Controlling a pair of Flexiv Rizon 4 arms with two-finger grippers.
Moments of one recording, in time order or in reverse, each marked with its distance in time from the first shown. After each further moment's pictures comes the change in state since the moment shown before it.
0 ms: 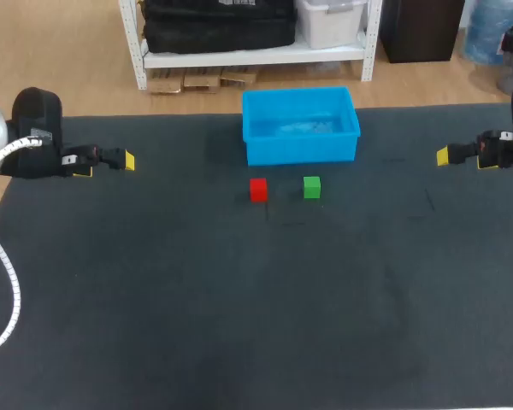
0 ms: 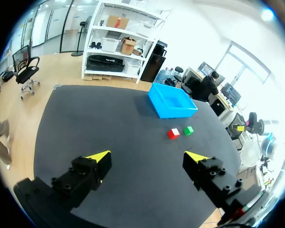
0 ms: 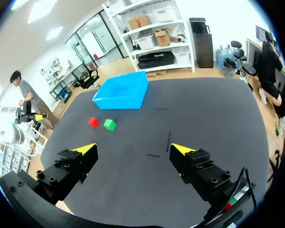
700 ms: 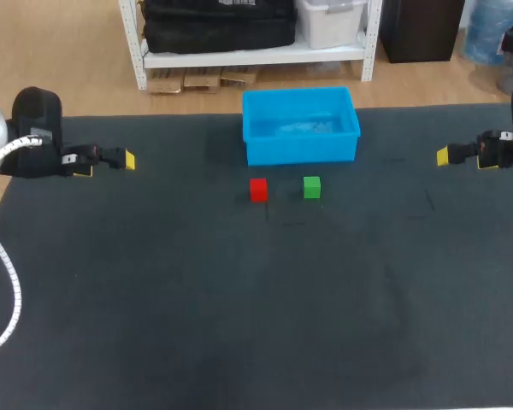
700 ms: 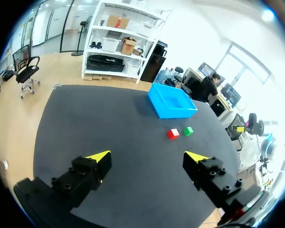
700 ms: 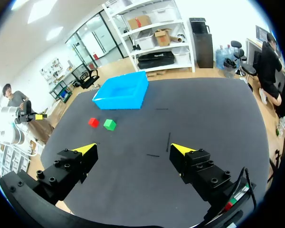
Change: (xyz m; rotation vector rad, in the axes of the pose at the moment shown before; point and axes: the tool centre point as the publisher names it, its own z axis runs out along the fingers) left arm -0.001 -0.001 0.000 0.005 0.002 -0.011; right arm 0.000 0.000 0.000 0.000 0.000 0.000
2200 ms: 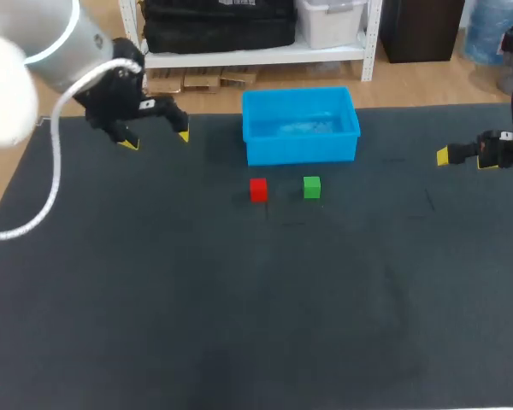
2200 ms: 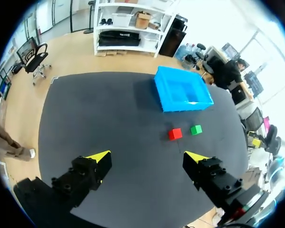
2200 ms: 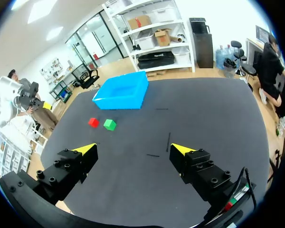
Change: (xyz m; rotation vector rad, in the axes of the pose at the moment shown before) left arm -0.048 -0.049 0.058 -0.220 0.306 -0.063; right arm 0.000 0.000 0.000 0.000 0.000 0.000
